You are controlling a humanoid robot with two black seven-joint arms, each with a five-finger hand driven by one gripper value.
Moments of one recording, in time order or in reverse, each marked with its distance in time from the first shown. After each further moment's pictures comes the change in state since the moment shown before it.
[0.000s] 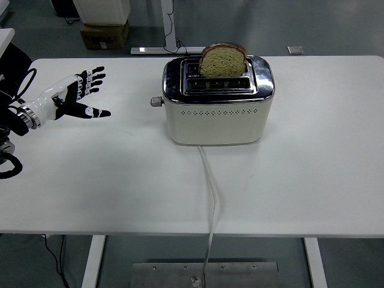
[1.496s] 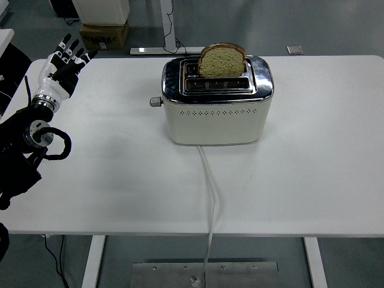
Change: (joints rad) left arm -0.072 -0.324 -0.204 0.393 -0.627 0.051 0.001; right arm 0.000 0.000 0.000 0.000 0.000 0.000 0.000
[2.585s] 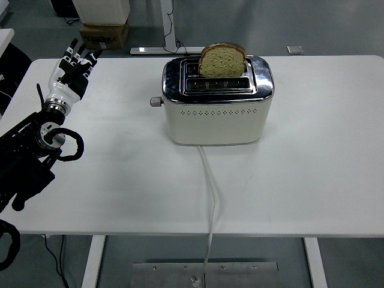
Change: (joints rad) left arm 0.006 -0.054 -0.006 0.003 -0.162 -0.004 -0.002; right arm 0.000 0.000 0.000 0.000 0.000 0.000 0.000
